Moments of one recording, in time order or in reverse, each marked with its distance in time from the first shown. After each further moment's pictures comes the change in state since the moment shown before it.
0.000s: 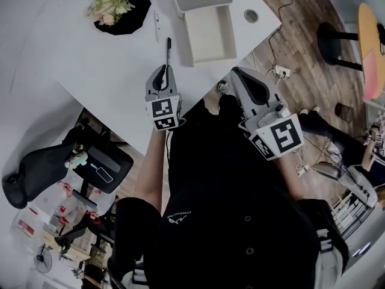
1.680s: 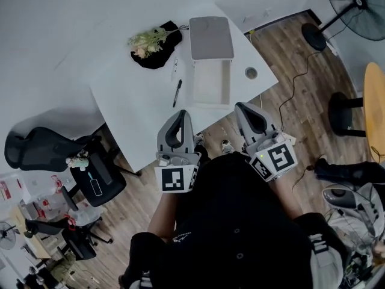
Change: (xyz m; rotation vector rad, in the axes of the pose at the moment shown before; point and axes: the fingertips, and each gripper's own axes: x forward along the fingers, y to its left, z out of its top) left arm -0.177 -0.165 0.195 0.052 -0.576 0.163; right arm -0.102 -0.041 0.043 -0.037 -0.177 0.210
